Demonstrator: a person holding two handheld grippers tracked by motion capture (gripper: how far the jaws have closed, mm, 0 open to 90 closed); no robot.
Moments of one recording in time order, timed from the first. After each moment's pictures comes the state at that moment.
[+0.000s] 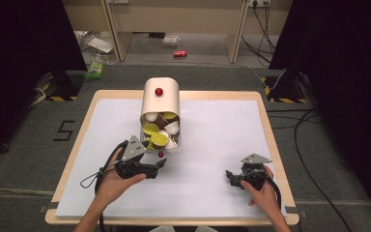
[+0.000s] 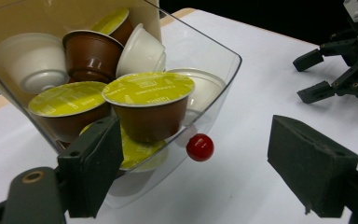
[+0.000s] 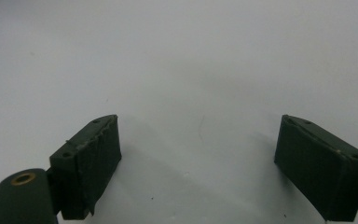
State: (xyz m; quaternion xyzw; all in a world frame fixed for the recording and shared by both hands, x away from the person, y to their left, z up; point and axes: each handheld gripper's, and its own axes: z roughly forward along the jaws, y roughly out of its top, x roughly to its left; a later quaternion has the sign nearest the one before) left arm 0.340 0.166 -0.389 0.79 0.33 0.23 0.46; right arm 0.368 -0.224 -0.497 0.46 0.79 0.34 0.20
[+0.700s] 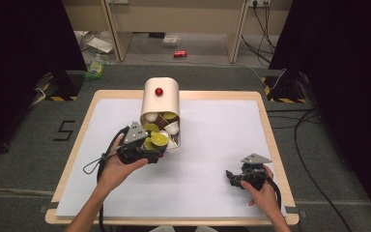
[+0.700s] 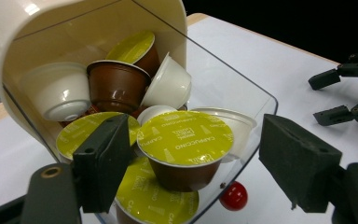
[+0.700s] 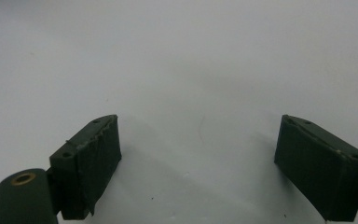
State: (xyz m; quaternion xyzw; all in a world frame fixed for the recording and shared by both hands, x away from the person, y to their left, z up) left arm 0.372 0.162 -0.371 0.79 0.35 0.22 0.46; right arm 0.368 -0.224 -0.497 0.46 0.79 0.34 0.20
